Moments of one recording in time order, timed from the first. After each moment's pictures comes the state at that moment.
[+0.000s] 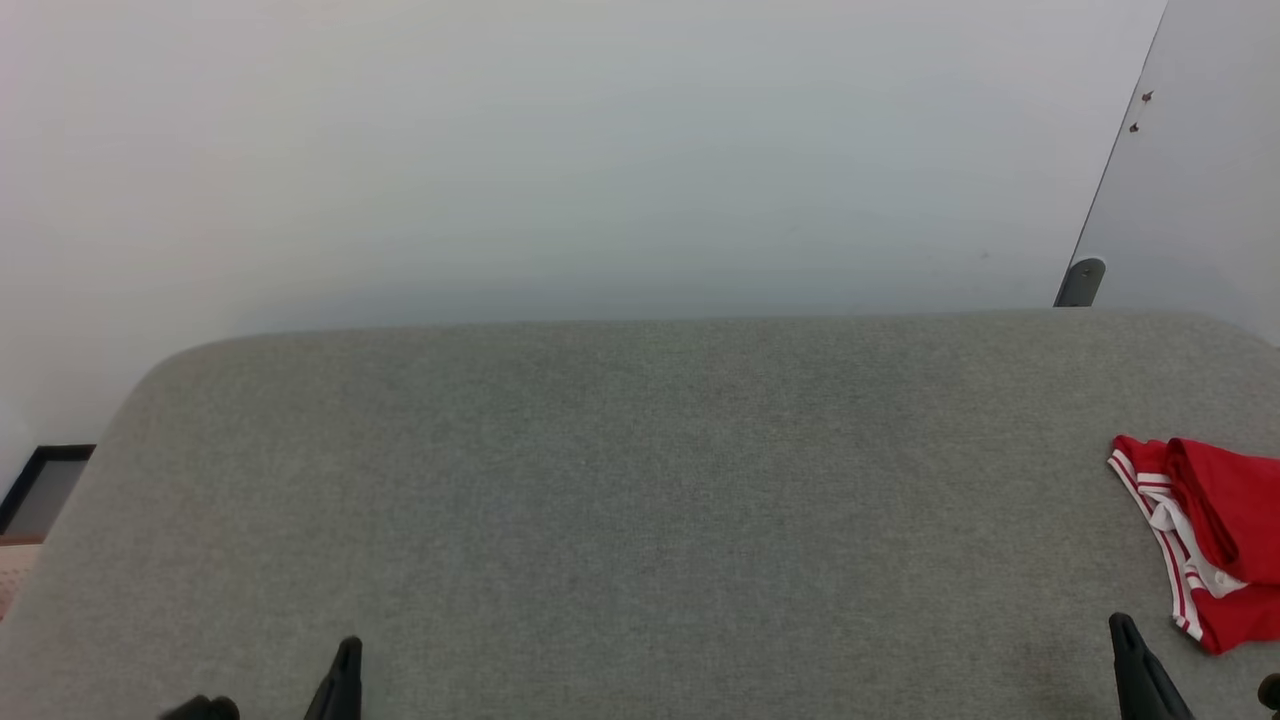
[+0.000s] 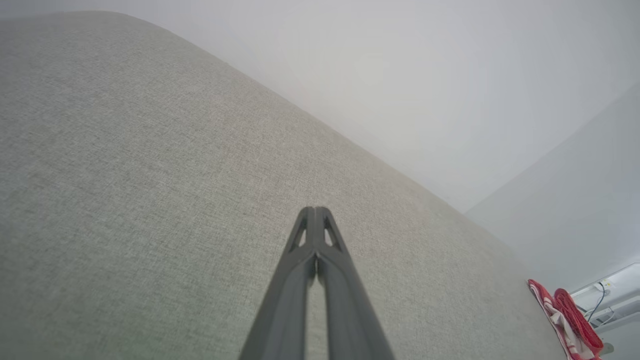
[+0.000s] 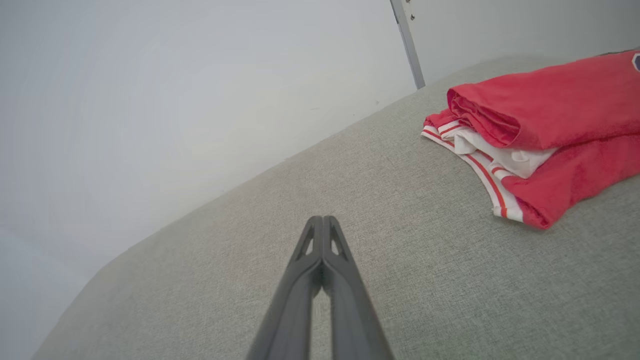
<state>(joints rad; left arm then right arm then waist) 0.07 0.18 -0.01 0.32 -0.77 -0.13 -0.14 0.08 -0.15 -0.04 0.27 0.66 0.13 -0.14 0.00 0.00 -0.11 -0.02</state>
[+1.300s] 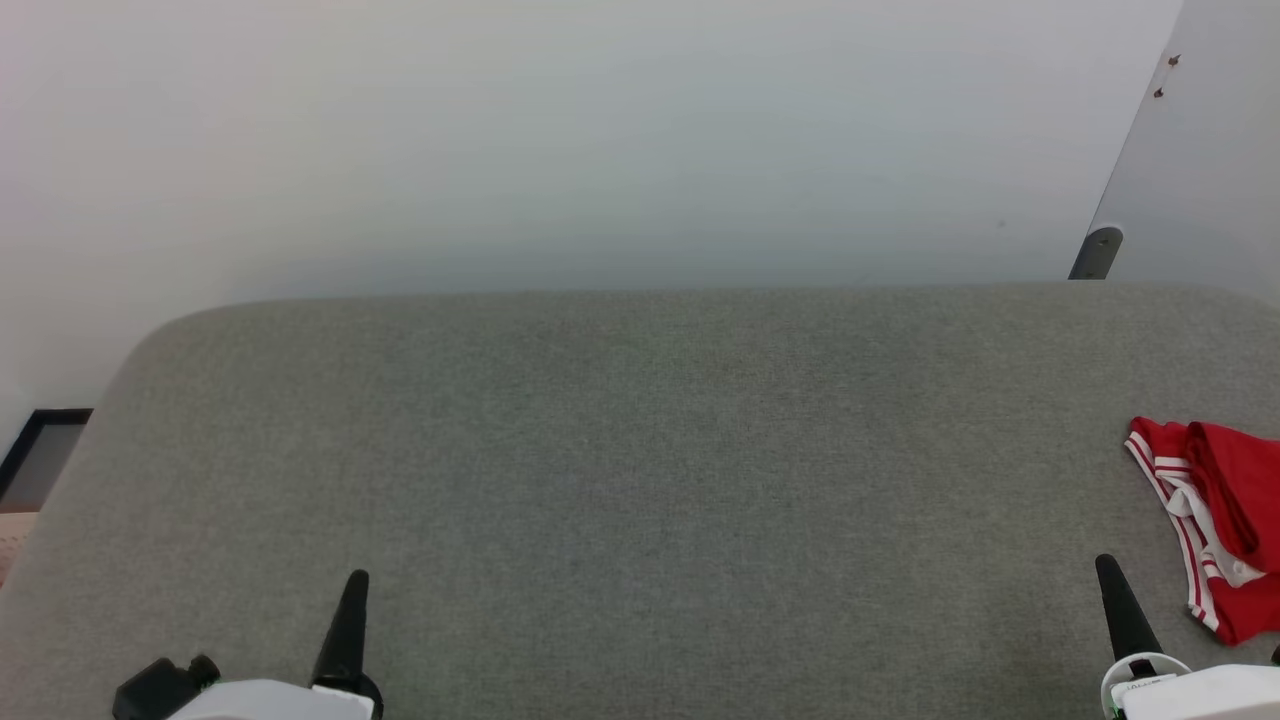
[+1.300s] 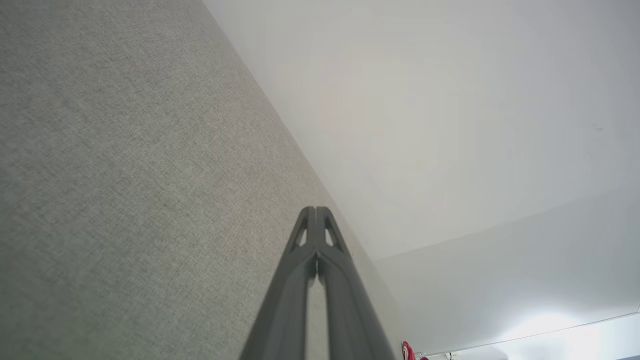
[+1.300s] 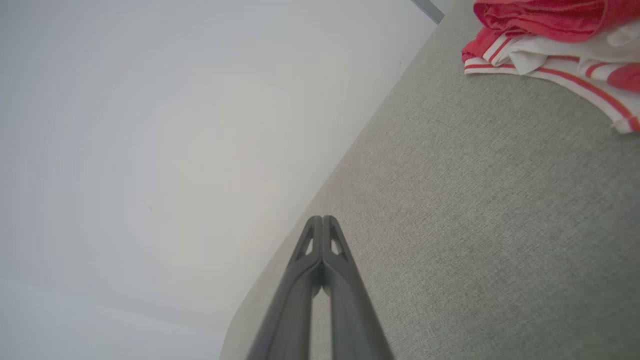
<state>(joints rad) -0.01 0.12 0.05 0.28 -1.18 -0.13 -0.02 -0.01 -0.10 -0.08 0.26 1.12 0.13 -0.02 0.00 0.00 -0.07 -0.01</state>
